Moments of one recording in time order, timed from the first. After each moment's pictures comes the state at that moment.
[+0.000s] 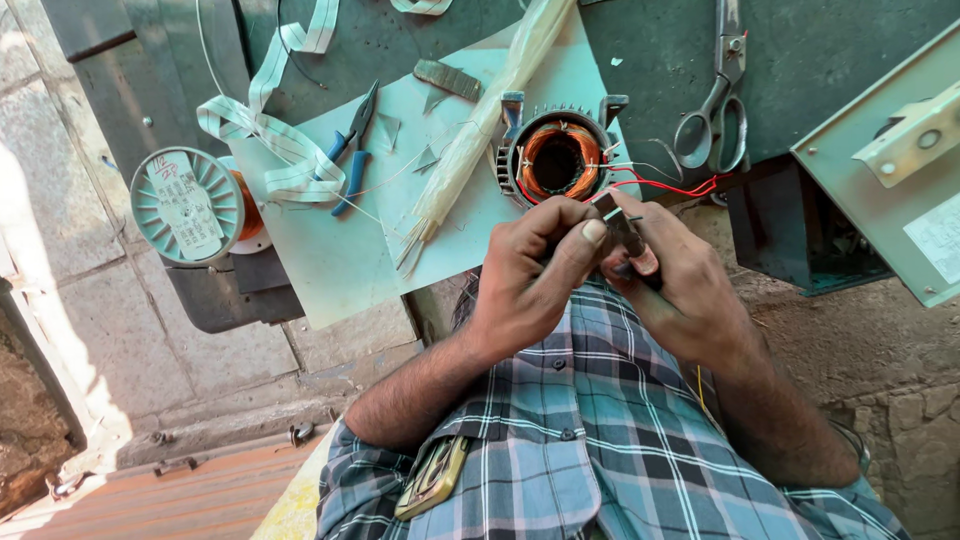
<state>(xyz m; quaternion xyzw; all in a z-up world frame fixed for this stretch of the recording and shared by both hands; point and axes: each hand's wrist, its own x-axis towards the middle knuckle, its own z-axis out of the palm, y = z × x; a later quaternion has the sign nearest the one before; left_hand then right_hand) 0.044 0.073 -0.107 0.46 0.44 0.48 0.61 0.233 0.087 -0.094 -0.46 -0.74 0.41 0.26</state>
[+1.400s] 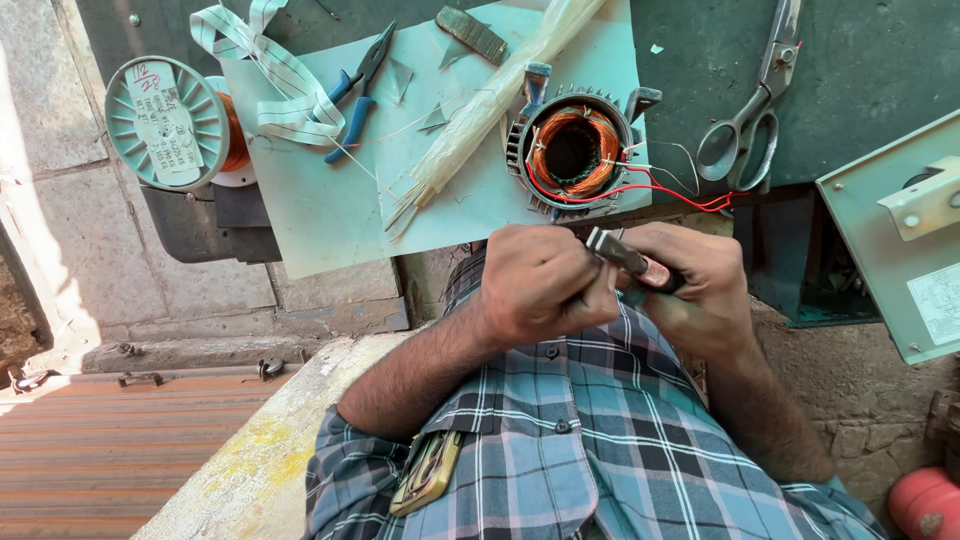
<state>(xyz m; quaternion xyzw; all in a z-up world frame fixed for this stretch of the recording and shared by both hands) 0.054 0.077 -0.129 0.72 0.40 0.53 0.23 0.262 0.105 -0.130 -0.40 -0.71 0.51 0.27</state>
